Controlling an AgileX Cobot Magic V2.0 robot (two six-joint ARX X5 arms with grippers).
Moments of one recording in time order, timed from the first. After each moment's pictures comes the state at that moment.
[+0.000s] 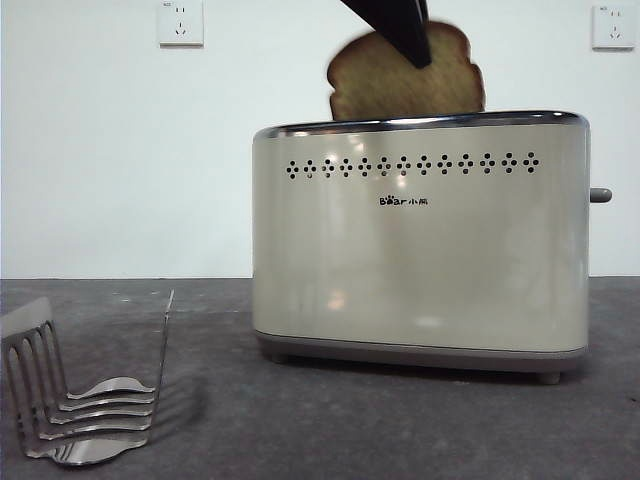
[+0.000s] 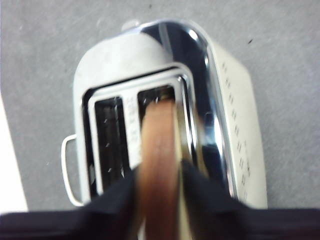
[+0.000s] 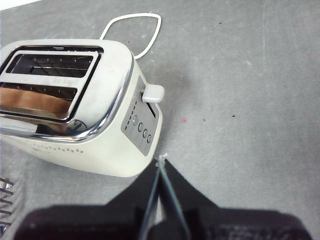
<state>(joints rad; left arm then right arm) -0.91 1.82 1.91 -0.98 -0.03 1.08 -0.03 0.61 1.03 -1.07 -0.21 0.14</state>
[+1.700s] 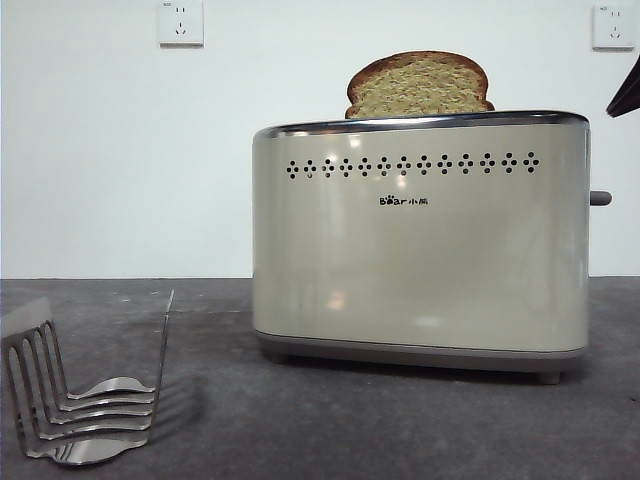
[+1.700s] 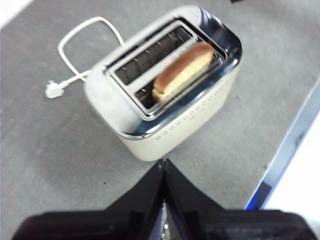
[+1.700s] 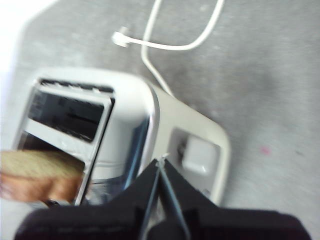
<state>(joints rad) -0.80 1.34 1.89 -1.32 -0.03 0.09 -0.16 1.22 1.03 -0.67 -0.72 0.17</state>
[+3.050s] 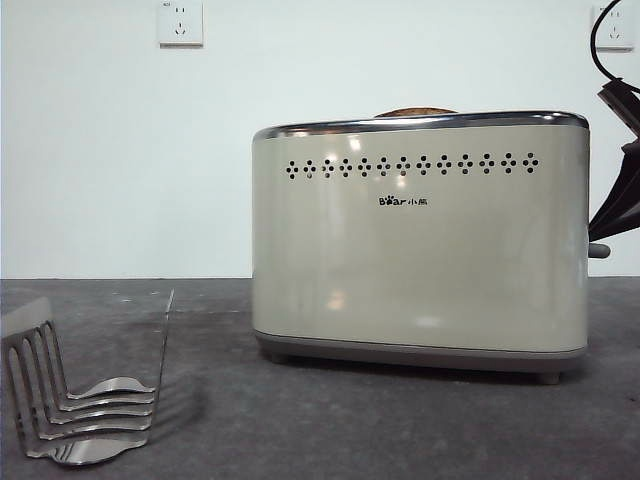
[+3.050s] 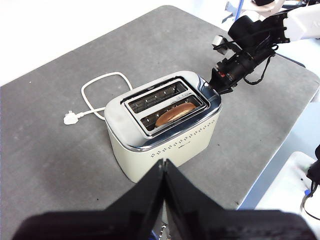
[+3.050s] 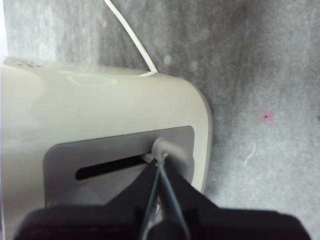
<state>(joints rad) -0.80 1.06 1.89 -1.32 -0.02 -0.05 -0.17 1.60 1.05 -0.69 -0.81 0.11</state>
